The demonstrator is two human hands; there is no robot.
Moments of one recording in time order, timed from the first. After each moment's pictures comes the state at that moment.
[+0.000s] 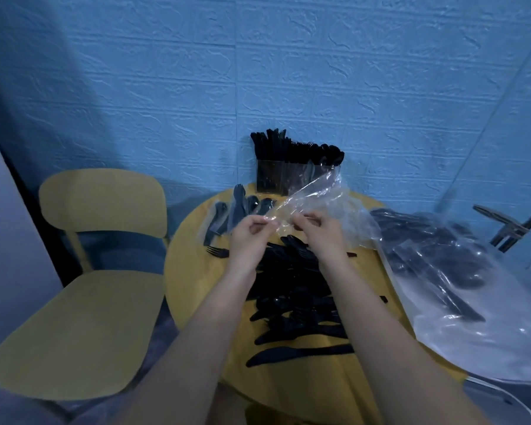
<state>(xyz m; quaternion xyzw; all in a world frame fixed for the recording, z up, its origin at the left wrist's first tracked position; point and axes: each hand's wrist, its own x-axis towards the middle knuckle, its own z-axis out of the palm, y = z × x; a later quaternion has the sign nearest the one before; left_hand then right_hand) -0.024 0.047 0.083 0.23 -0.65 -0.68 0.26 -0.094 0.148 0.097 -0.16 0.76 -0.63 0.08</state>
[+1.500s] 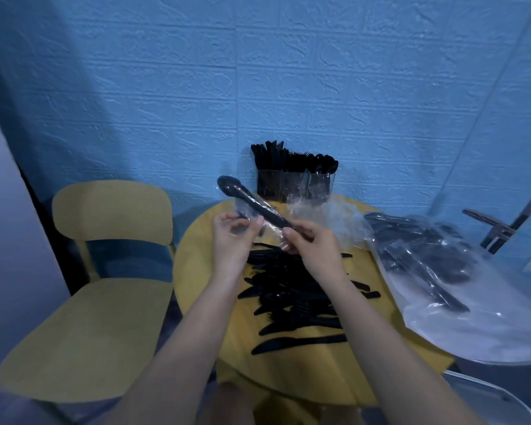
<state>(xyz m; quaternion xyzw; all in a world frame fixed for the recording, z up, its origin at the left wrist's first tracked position) 0.019 0.046 0.109 0.23 -0.61 -0.67 0.35 -0.047 0.165 0.106 -0.27 0.73 -0.62 0.06</state>
